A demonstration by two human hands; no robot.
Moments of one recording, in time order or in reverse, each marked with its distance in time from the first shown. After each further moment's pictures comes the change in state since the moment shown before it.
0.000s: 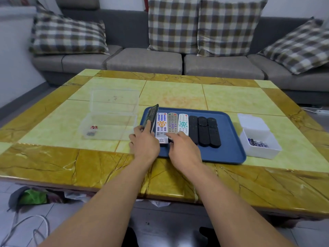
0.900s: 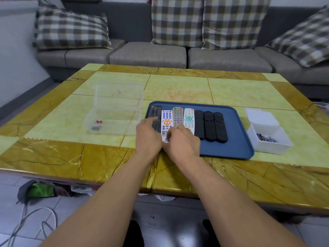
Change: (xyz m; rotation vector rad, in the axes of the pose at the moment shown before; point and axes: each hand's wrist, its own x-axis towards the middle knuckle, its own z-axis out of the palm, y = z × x) left_hand 0.001 -0.009 -0.011 -0.289 0.072 0.153; right_hand 0.009 -0.028 0.006 -0.165 0.057 0.046
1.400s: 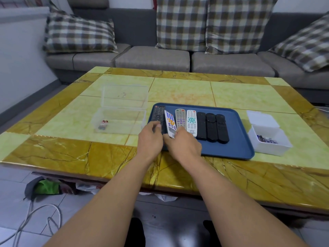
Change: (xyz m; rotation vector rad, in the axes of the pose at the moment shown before) left_hand -0.017 0.006 -0.015 -0.180 -0.033 -0.116; right_hand -0.007 -0.004 -0.004 0.251 -0.090 0.217
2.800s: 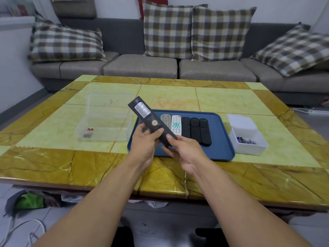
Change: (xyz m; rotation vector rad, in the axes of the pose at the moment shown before) left_hand -0.016 0.028 0.020 -0.918 -0.208 -0.166; right_hand -0.017 0.036 -0.044 1.398 -0.258 0.316
